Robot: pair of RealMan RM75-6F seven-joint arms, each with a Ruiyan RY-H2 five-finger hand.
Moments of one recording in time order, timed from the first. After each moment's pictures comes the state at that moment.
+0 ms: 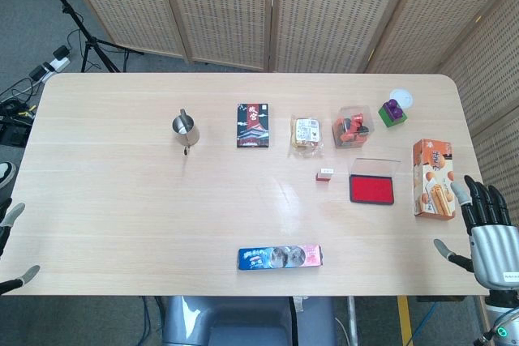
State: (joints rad) left arm 0.05 -0.99 0.04 -1.74 1.61 1.61 0.00; right arm 0.05 -1.10 0.08 -1.67 -1.60 1.62 -0.06
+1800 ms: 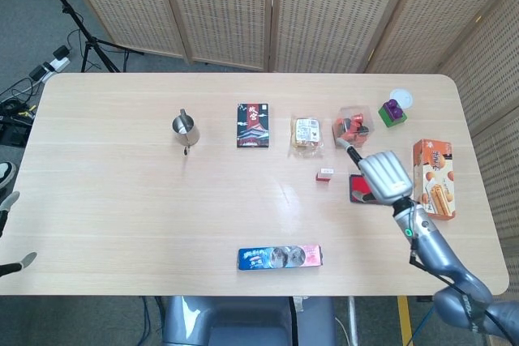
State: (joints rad) left arm -0.02 -1.00 -0.03 -1.76 1.40 1.45 0.04; right arm 0.57 -1.23 0.26 -1.59 -1.33 0.94 -0.25
